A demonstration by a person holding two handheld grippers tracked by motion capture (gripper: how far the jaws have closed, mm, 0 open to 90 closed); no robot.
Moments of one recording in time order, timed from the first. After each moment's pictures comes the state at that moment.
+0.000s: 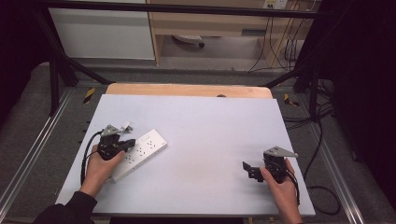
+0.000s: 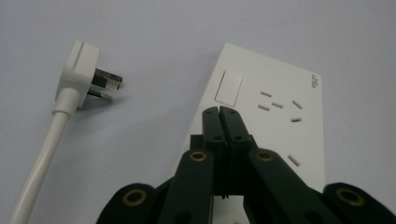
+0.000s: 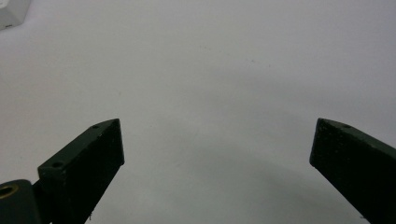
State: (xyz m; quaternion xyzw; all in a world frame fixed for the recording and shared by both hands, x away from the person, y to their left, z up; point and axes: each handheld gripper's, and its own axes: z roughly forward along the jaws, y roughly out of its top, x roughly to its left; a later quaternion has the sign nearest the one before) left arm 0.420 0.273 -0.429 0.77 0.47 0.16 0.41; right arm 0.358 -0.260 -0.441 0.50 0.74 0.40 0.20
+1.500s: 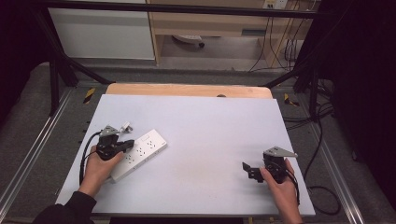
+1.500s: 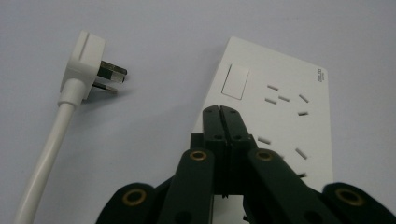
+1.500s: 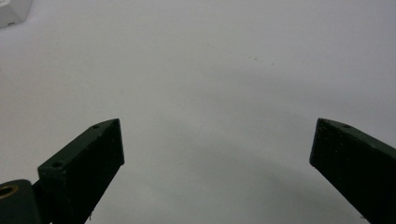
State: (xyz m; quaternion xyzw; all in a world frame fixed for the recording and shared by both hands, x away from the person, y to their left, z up) left arm 0.420 0.278 -0.432 0.77 0.47 0.16 0.40; right arm 0.357 -0.259 -0.442 0.50 0.74 0.40 0.19
